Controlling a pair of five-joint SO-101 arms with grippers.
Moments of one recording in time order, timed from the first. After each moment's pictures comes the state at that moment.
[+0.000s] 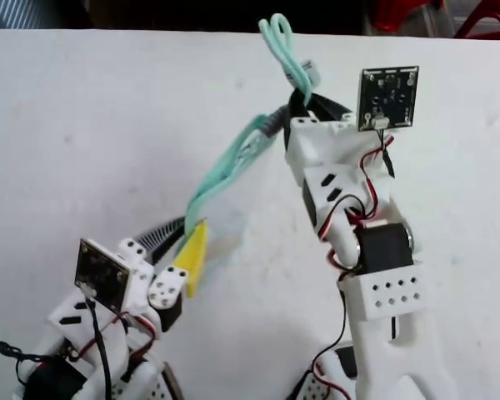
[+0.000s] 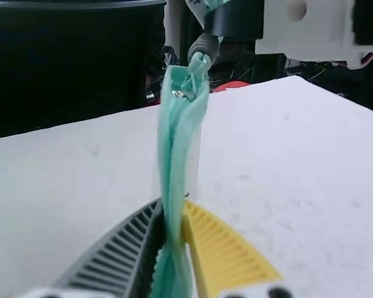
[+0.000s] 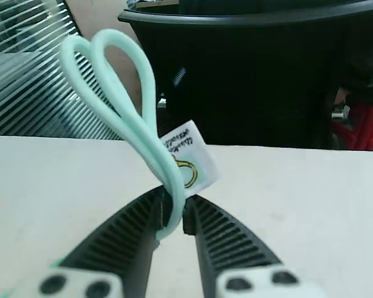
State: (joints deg) left arm 27.2 -103.9 64.2 63.7 6.5; right arm -11.1 -44.2 30.1 37.6 -6.4
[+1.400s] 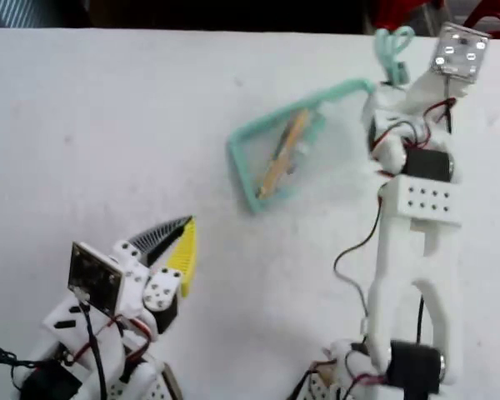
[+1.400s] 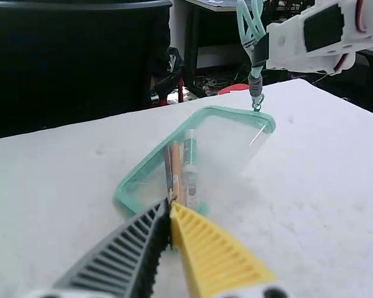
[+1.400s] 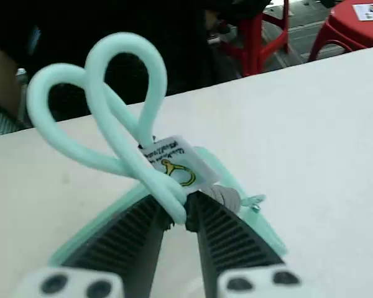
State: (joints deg) left arm 26.9 -104.9 64.2 64.5 6.5; right arm 3.3 -20.2 15.6 41.2 -6.4
